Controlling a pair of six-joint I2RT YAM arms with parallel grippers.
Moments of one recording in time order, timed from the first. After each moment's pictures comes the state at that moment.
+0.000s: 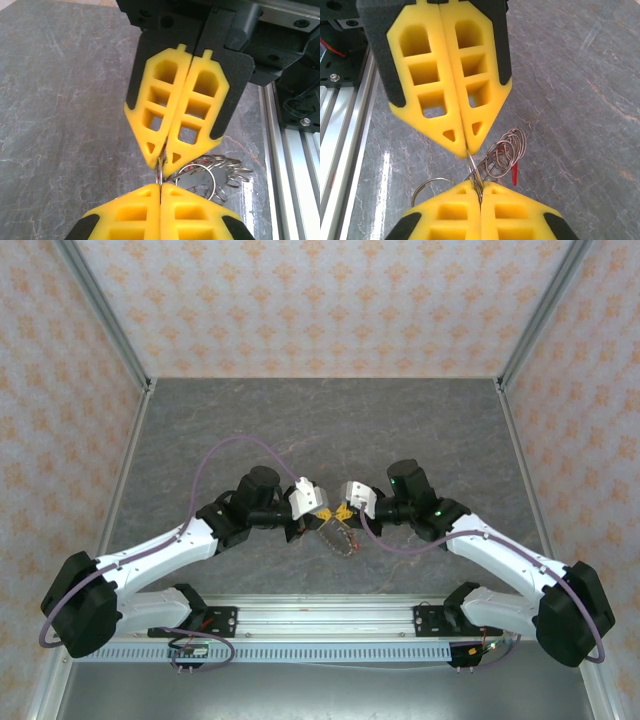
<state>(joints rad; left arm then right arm) -0.71 1.17 0.68 -0.05 0.50 0.28 0.64 1.10 0.68 -0.21 -0.63 -0.53</state>
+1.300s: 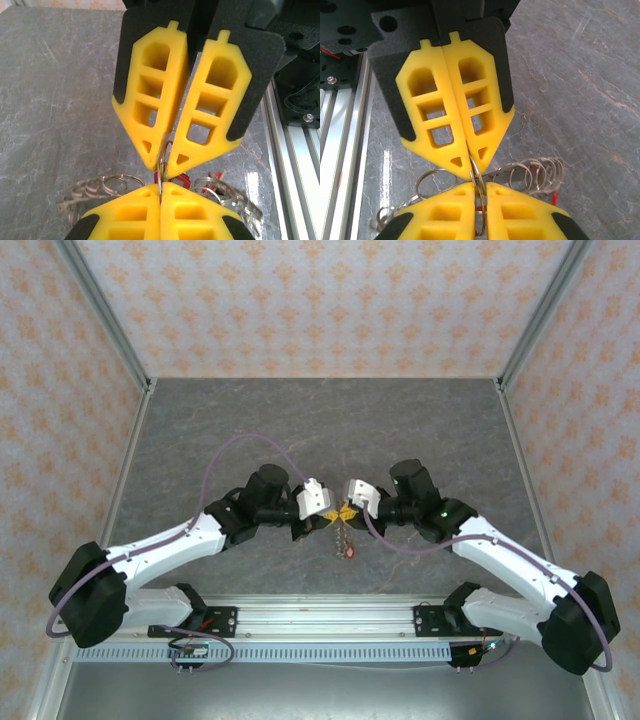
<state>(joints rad) -0.73 1.23 0.71 -0.03 0.50 0.32 0.65 1.05 0.70 -0.30 -0.57 -0.49</state>
